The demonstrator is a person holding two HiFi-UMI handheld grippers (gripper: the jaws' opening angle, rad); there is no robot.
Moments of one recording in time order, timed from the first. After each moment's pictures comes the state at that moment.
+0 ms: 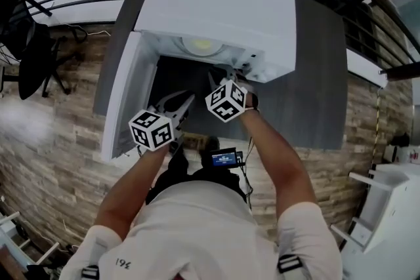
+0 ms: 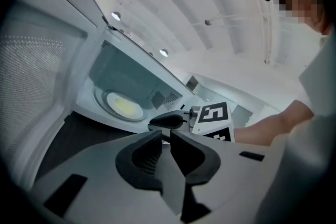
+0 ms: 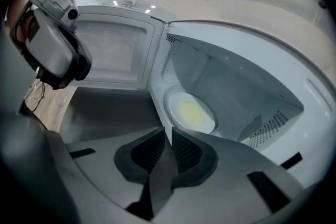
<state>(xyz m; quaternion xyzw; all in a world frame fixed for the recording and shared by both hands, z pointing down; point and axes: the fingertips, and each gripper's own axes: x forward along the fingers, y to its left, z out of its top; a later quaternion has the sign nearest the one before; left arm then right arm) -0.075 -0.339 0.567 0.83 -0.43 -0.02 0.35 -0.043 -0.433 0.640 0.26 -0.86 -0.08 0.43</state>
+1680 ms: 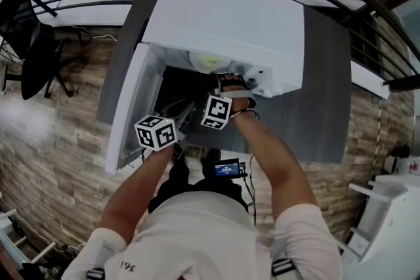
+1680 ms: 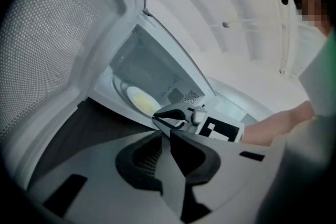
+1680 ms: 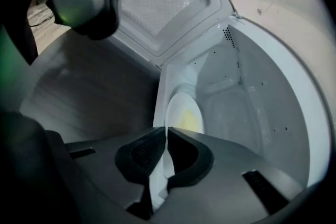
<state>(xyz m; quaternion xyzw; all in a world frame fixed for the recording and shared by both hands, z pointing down) -0.100 -0.358 0.609 0.79 -0.46 -0.03 0.41 -0.073 -0.460 0.665 0.19 -0.74 -0.35 0.54</state>
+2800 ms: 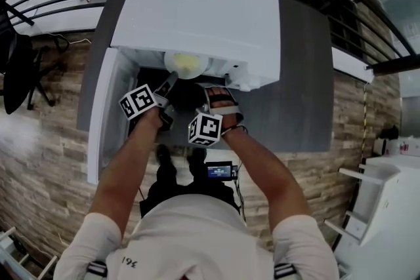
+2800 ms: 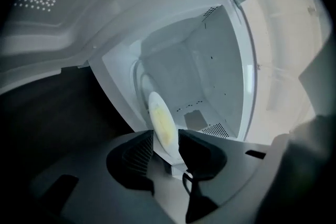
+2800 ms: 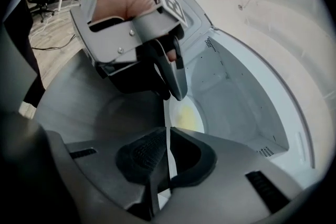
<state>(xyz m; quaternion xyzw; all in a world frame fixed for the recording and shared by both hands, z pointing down) -0.106 -0.458 0.651 0.67 -0.45 -0.19 0.55 -0.037 -0.418 0.655 0.23 -0.78 -0.29 0.50</state>
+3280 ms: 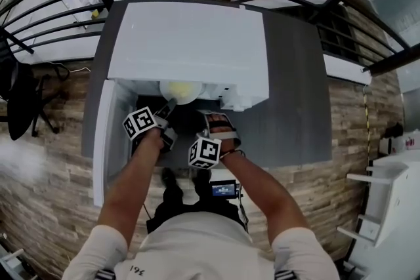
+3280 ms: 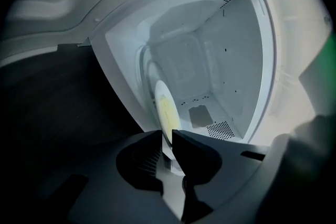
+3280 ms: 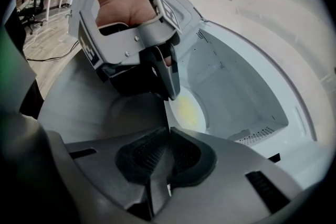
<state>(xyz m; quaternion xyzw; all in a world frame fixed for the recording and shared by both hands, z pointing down) -0.090 -0.461 0.662 0.65 -0.43 -0.17 0.60 -0.020 -0.411 0.655 0.26 -0.79 -0.25 0.50</state>
